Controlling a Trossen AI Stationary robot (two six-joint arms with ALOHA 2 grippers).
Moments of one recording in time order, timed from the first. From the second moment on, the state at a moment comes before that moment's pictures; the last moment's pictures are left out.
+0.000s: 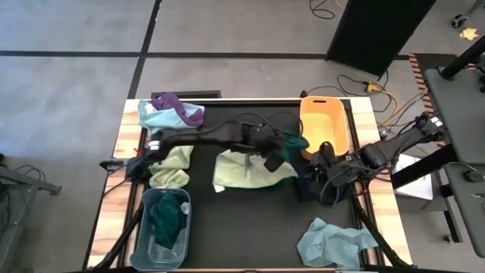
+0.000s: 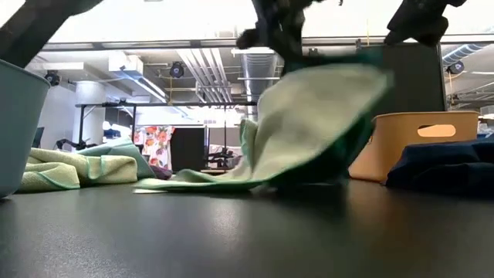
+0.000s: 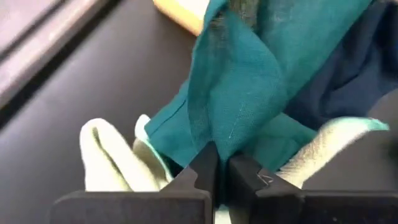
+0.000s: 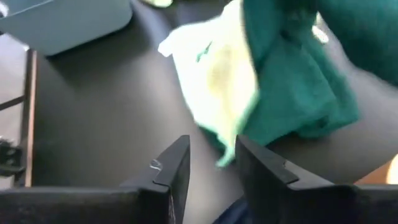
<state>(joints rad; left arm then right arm) -0.01 2.18 2.32 -1.14 -0.36 -0.54 0.45 1.00 0.90 -0.72 0.44 0.70</state>
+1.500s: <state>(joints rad) -1.40 1.48 2.35 -1.19 -1.16 -0.67 0.45 1.31 0.90 -0.48 0.60 0.95</state>
